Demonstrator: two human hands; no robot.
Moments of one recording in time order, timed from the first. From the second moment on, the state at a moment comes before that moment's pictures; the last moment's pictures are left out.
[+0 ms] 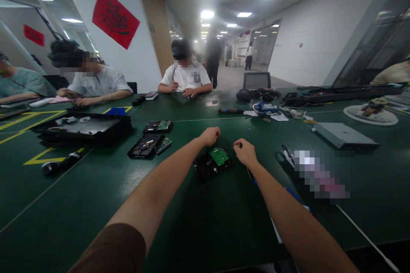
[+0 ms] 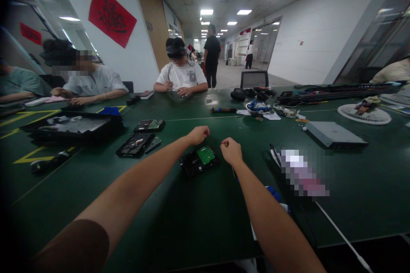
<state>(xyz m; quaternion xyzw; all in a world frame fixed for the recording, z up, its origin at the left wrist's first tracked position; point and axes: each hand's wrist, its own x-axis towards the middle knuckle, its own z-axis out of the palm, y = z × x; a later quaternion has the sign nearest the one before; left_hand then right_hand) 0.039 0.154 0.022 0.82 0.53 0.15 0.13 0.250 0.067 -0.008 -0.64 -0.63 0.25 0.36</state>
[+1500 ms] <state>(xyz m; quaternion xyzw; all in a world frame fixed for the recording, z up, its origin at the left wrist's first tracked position) 0.080 0.087 0.062 0.63 0.49 0.35 0.49 0.241 0.050 0.018 -0.55 -0.68 0.19 0.44</state>
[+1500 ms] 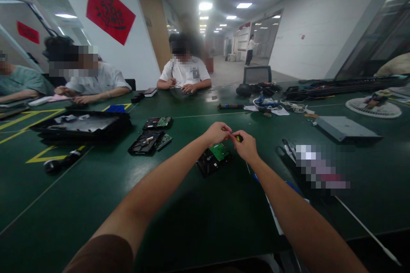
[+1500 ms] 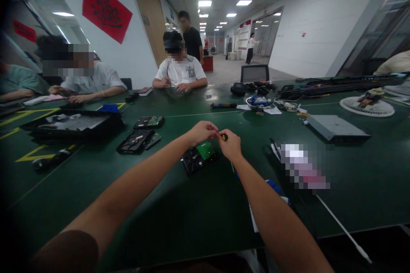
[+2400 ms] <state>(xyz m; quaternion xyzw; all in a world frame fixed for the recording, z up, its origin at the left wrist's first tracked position) 0.007 -0.010 0.021 0.89 0.41 0.18 0.07 0.244 0.057 0.009 -0.58 -0.68 0.23 0.39</state>
